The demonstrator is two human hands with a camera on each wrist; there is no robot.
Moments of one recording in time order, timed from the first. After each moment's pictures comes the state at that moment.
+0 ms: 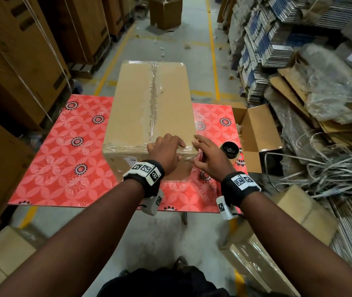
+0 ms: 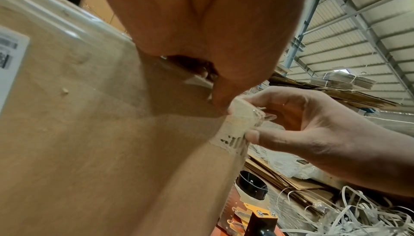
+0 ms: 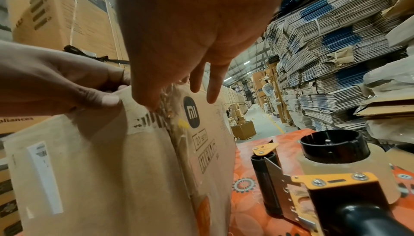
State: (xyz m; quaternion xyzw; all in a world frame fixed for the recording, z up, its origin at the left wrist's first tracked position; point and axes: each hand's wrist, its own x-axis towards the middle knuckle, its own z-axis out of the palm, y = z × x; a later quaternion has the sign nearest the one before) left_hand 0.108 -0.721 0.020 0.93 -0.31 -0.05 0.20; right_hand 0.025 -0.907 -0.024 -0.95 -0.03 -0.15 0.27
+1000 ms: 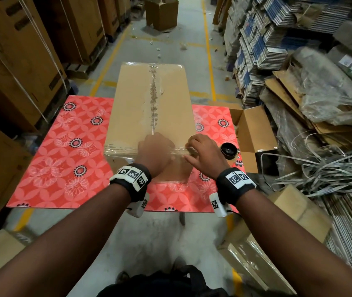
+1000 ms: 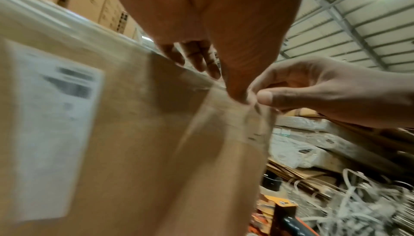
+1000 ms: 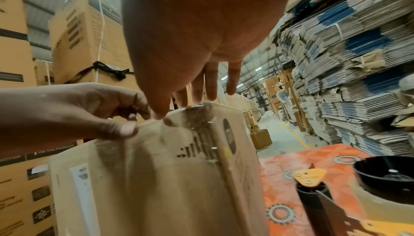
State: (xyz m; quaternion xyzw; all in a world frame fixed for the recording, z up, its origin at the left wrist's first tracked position) left_hand 0.125 -0.683 0.019 0.91 -0.35 0.01 0.22; right_hand 0.042 -0.878 0.009 -0.98 -0.03 -0.15 0.16
